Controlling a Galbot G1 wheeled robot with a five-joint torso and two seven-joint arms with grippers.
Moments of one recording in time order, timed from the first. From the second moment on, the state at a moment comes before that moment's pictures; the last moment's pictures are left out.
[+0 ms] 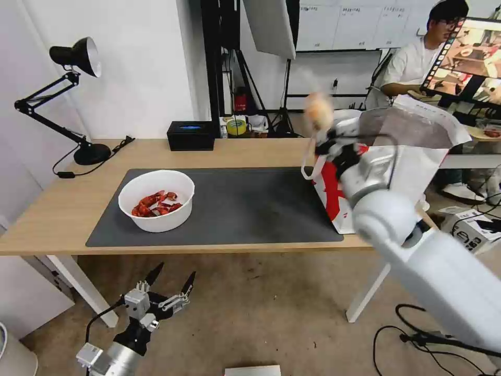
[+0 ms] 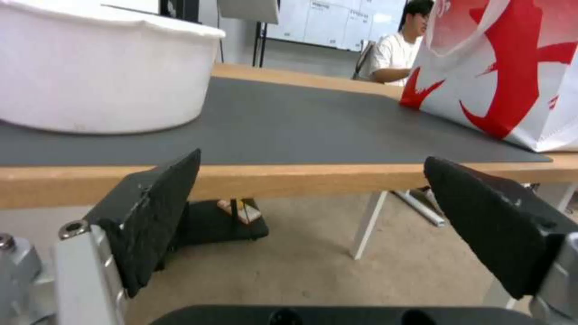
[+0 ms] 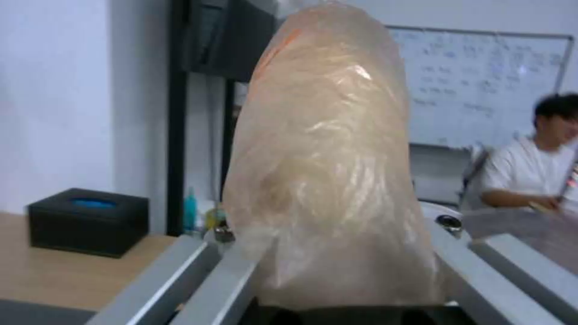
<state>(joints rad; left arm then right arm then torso) 1.81 -1.23 -0.62 -2.07 -0.49 -0.23 0.32 -0.56 0.82 0.05 1.98 0.77 -0.31 0.52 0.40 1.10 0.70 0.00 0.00</state>
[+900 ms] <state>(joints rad) 1.79 -1.22 -0.59 -2.04 -0.49 -0.23 0.35 -0.53 0.73 0.14 1.89 0.83 -0.43 0.57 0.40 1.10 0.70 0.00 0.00</state>
